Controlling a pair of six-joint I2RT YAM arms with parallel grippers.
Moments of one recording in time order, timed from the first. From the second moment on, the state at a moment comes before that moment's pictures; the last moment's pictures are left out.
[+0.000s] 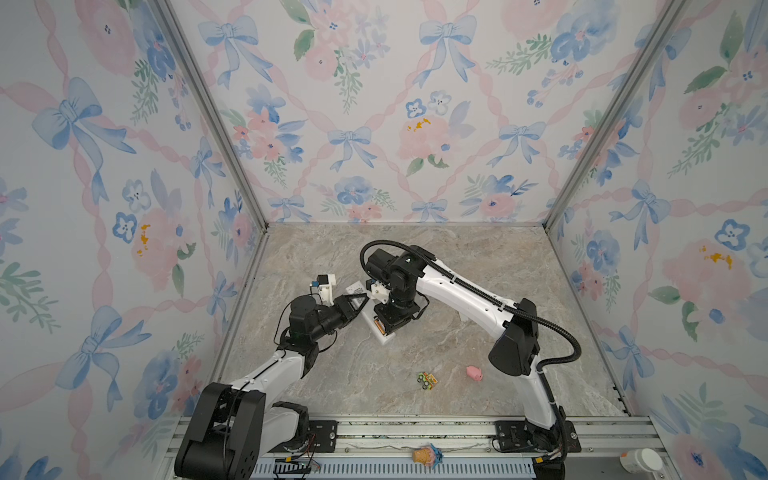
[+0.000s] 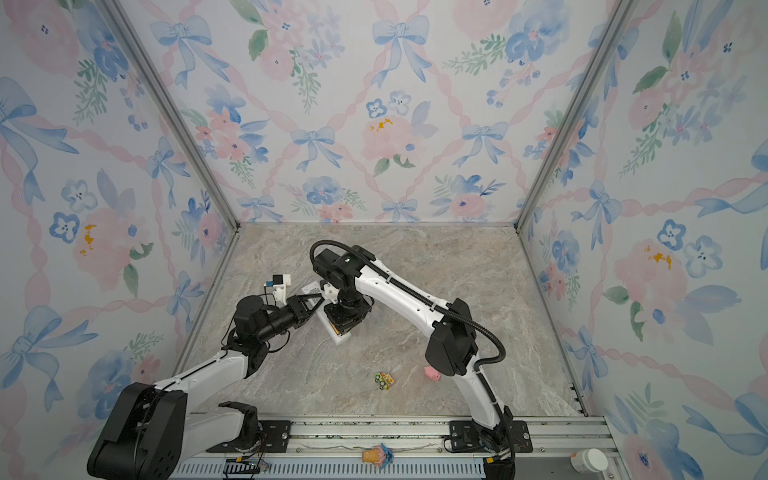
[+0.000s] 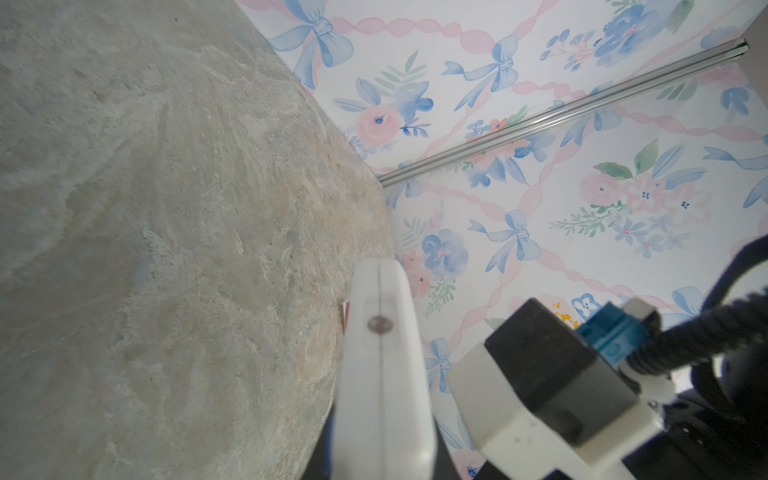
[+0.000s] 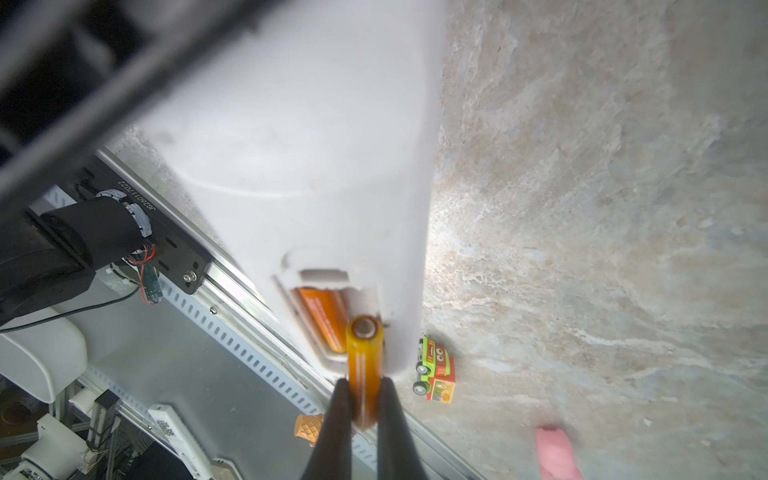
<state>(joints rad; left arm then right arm) -0.20 1.18 0.33 0.66 0.65 -1.07 0.94 2.18 2.23 -1.53 -0.26 0.28</state>
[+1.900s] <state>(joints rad) -0.20 1.21 0.32 0.75 0.67 -1.11 0.94 2.22 2.28 -1.56 -0.23 0.28</state>
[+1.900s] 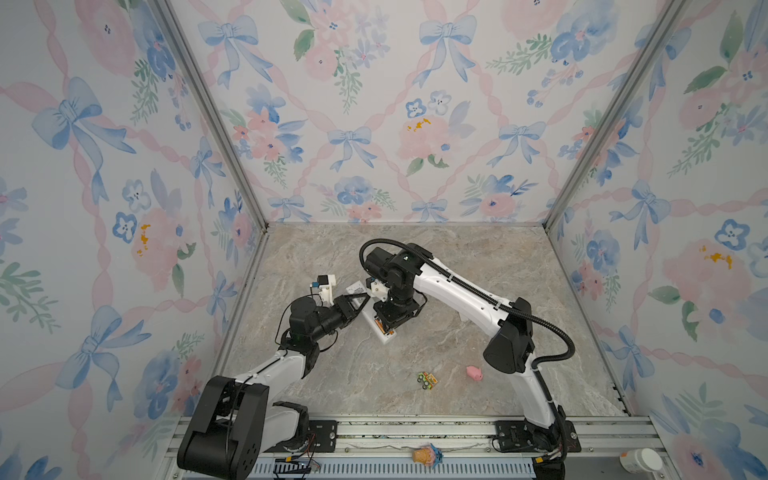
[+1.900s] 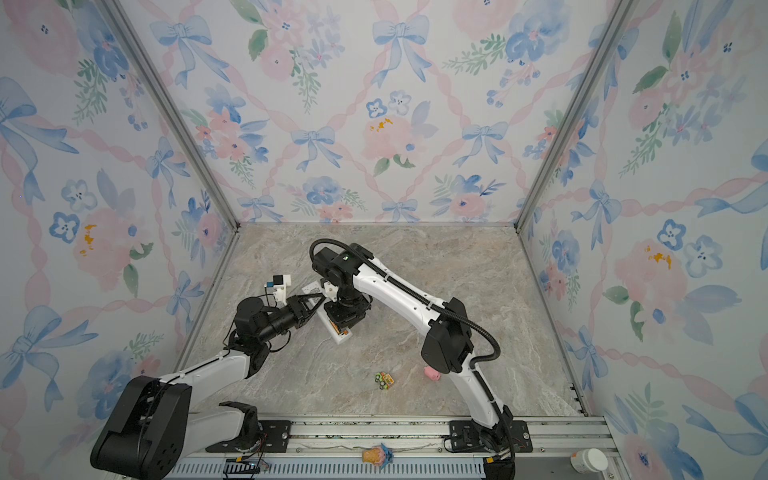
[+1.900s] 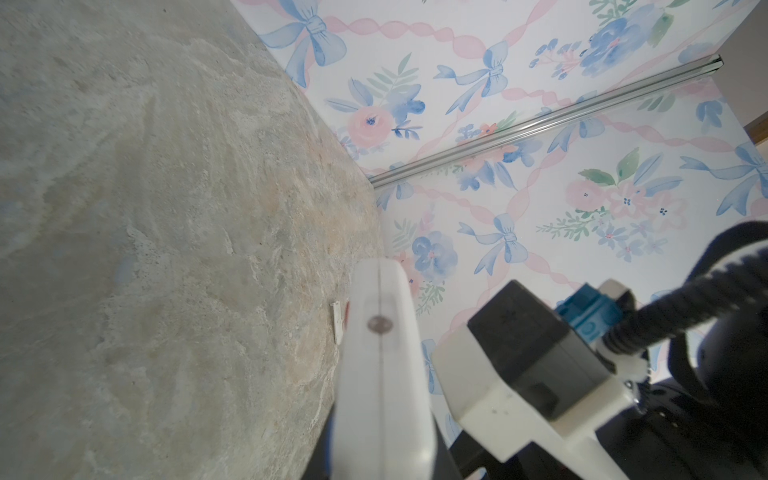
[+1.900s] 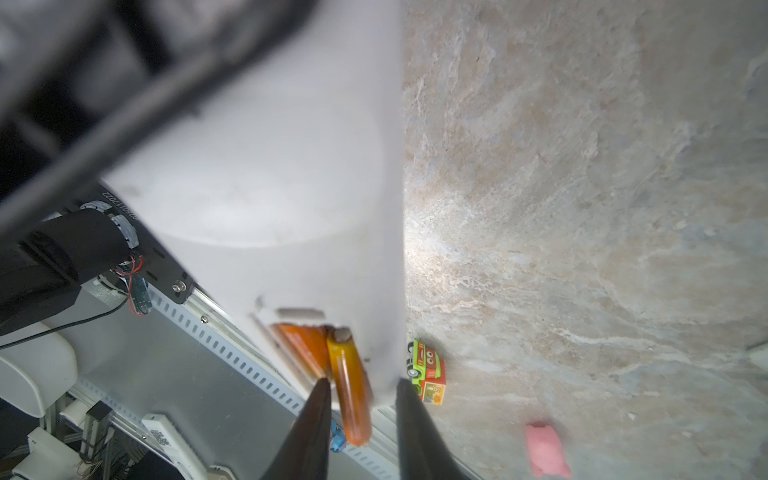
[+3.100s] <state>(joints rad) -0.20 1.24 0.39 0.76 0.81 -1.13 0.93 1.74 2.00 -1.32 -0.28 -0.09</state>
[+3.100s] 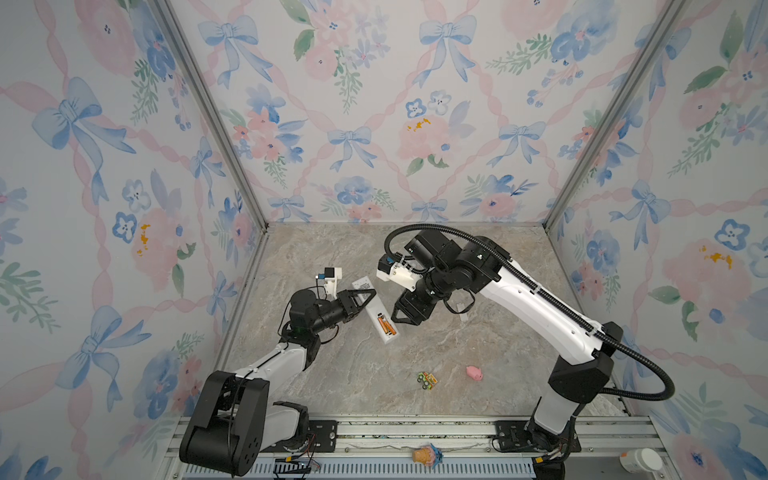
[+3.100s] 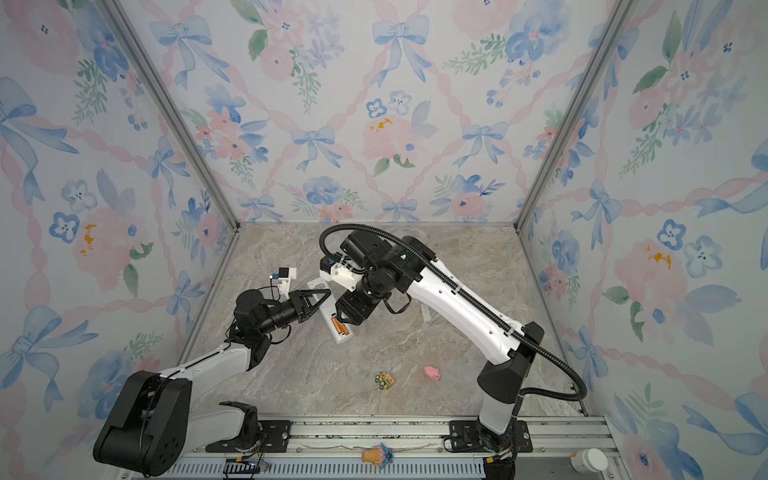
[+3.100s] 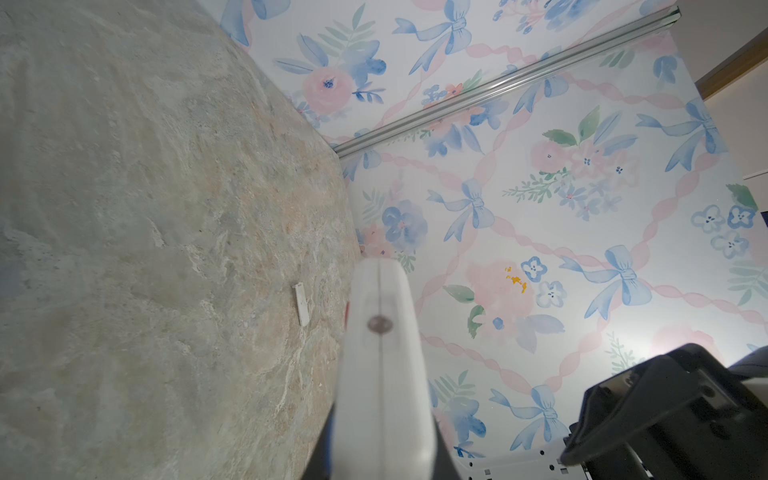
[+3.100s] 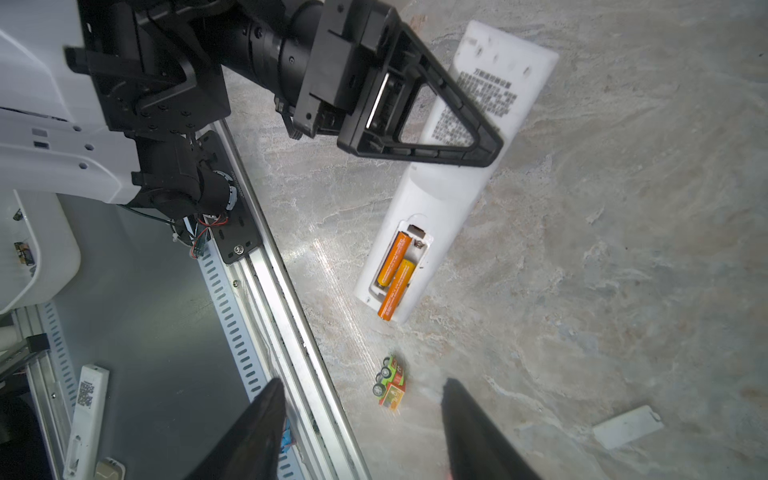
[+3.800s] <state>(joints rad) -0.20 1.24 0.43 0.76 0.89 -1.15 1.00 1.57 1.72 -1.09 -0.15 -0.31</state>
